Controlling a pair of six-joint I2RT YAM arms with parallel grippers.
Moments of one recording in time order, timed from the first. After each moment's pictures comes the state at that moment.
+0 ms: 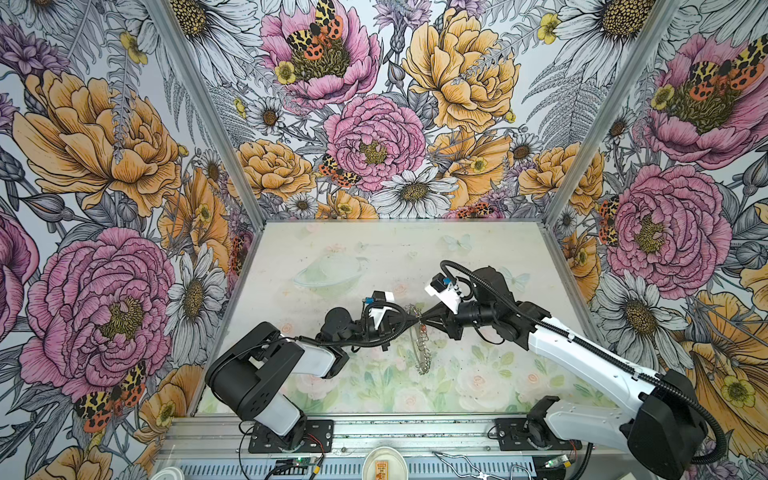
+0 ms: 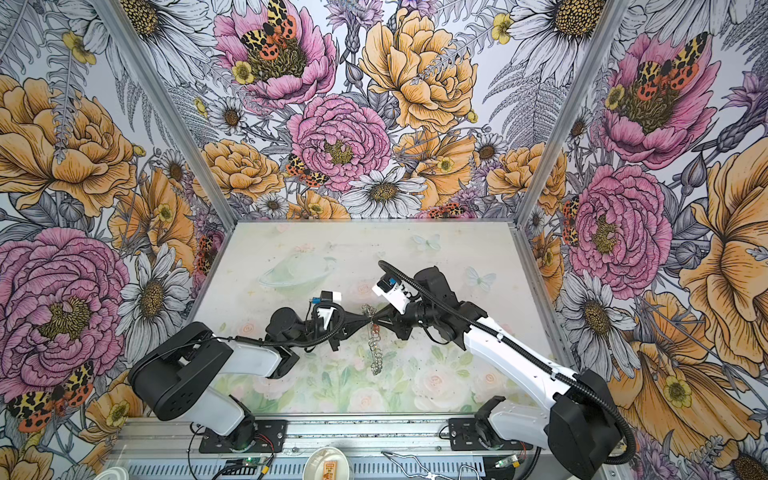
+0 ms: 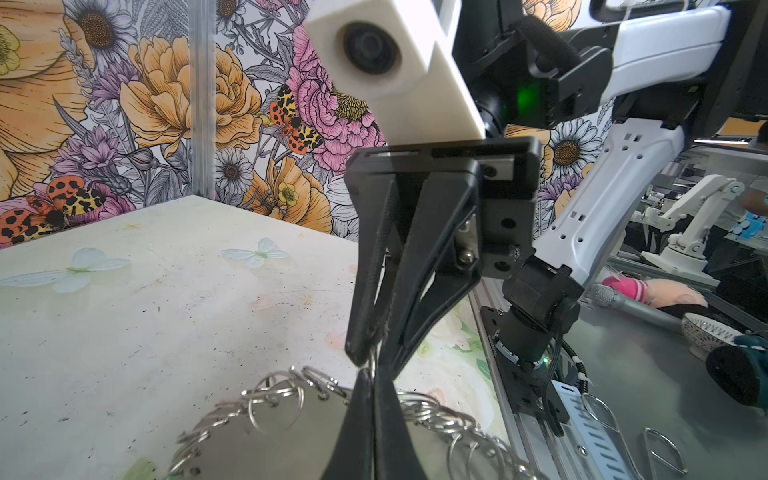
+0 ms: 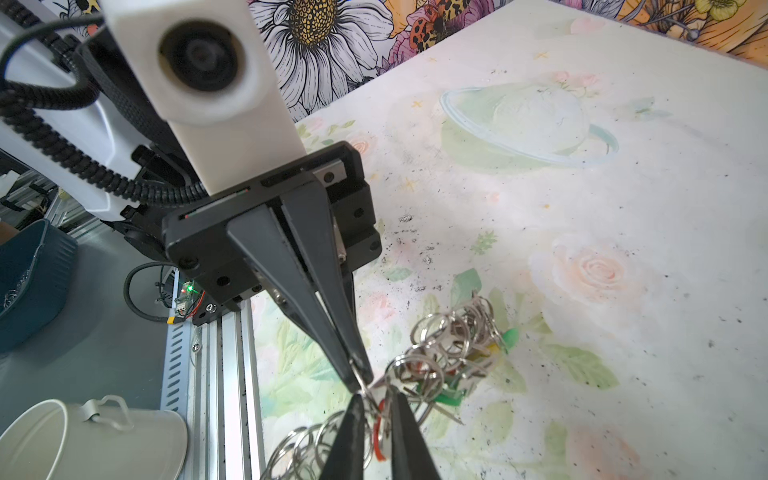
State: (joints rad) left arm -0.64 1.55 0.36 1.34 0.76 -0.31; right arm 0.60 1.20 0.84 -0.31 -0.66 -0.12
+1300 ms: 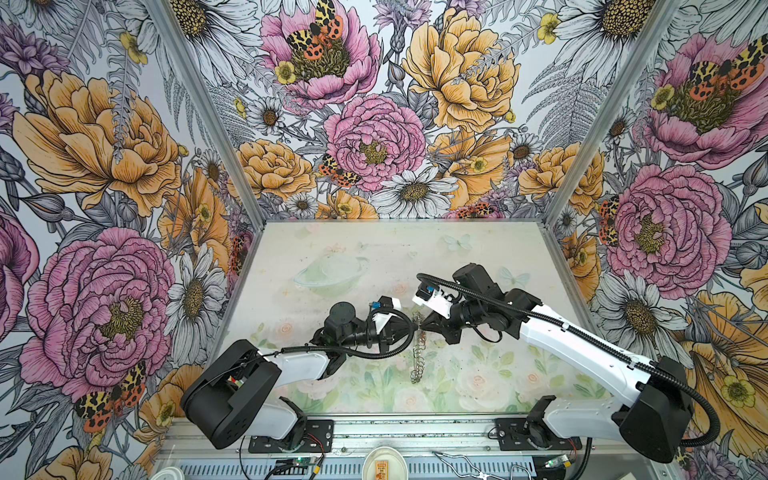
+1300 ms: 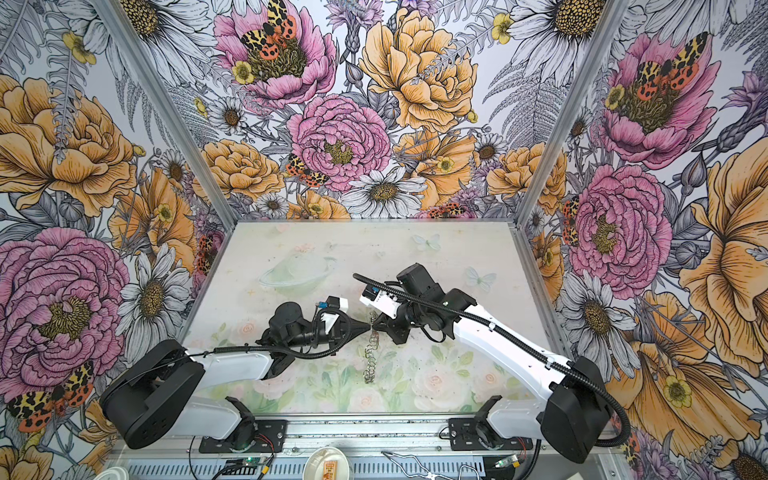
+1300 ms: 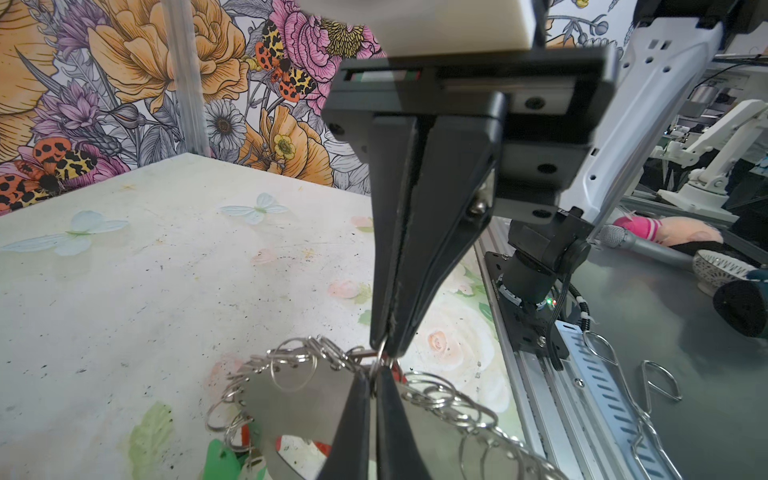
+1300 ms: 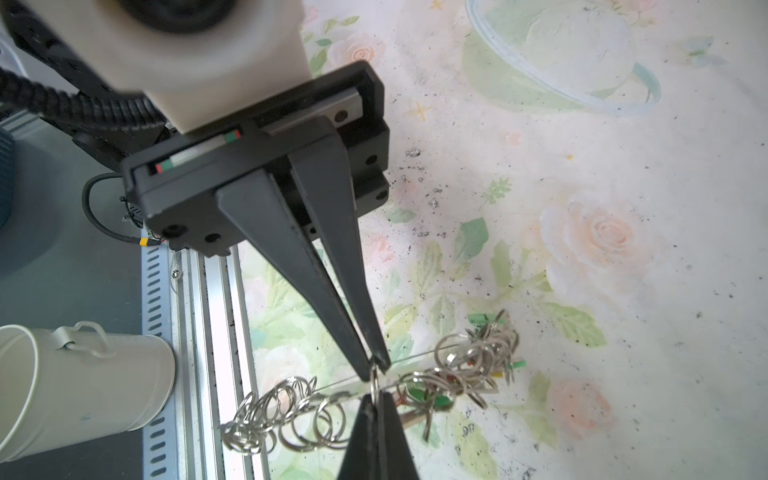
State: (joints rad) left arm -0.65 1.39 0.38 0.92 0.77 -0.09; right arm 0.70 1.29 1.03 -0.65 -0.51 -0.30
